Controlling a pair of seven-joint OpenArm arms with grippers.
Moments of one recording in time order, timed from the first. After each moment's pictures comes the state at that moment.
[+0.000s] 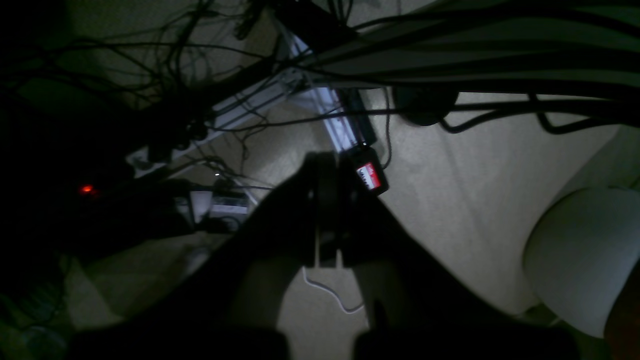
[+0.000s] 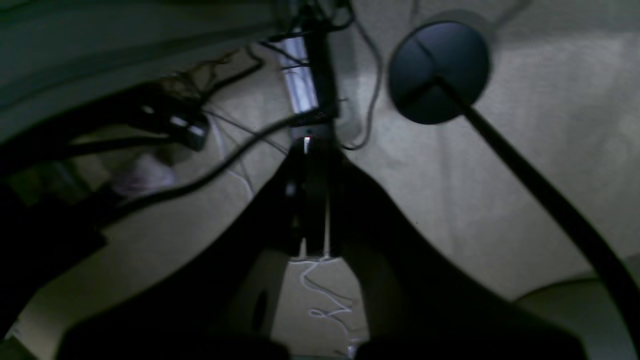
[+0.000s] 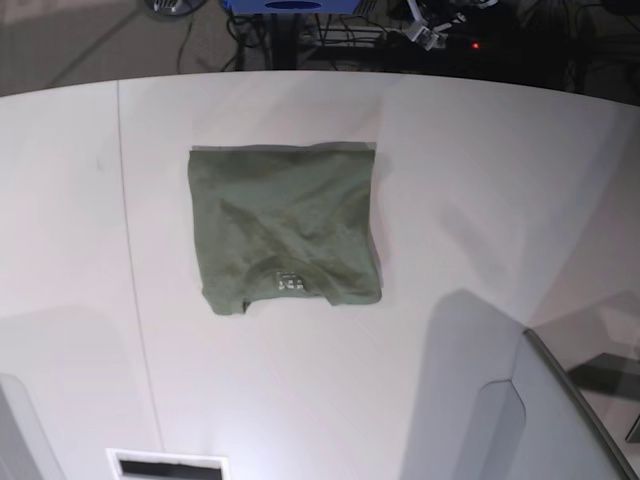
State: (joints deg) left arm 7.5 -13.0 16.6 5.8 8.8 -25.7 -27.9; right arm -15.0 1.6 -6.0 5.8 15.8 10.1 18.7
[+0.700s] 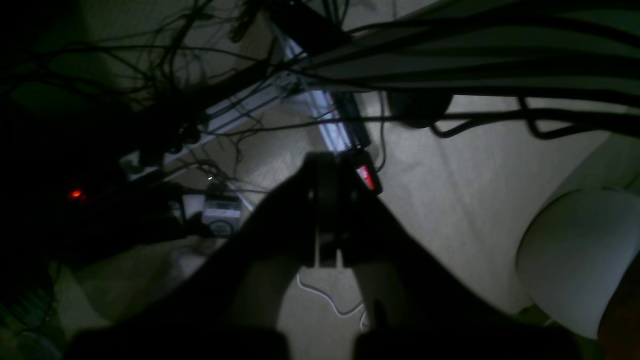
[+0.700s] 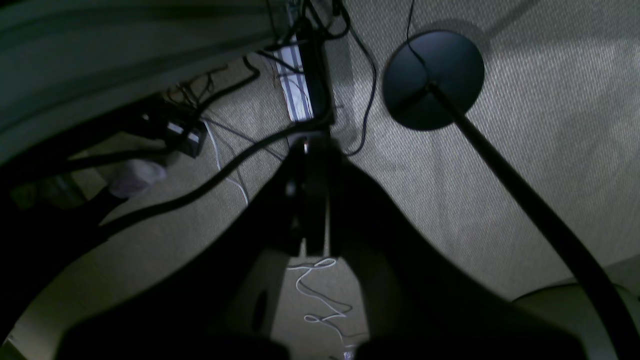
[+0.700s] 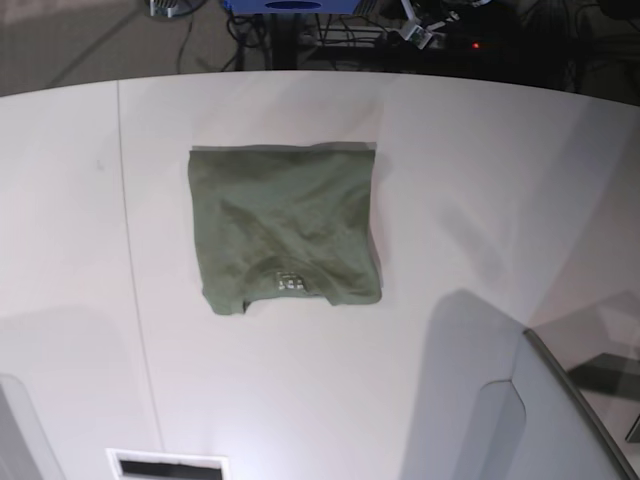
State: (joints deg) left arm 7.7 -11.6 16.6 5.8 8.8 -25.6 -27.9; right arm -14.4 2.3 -6.0 5.9 15.8 10.0 18.7
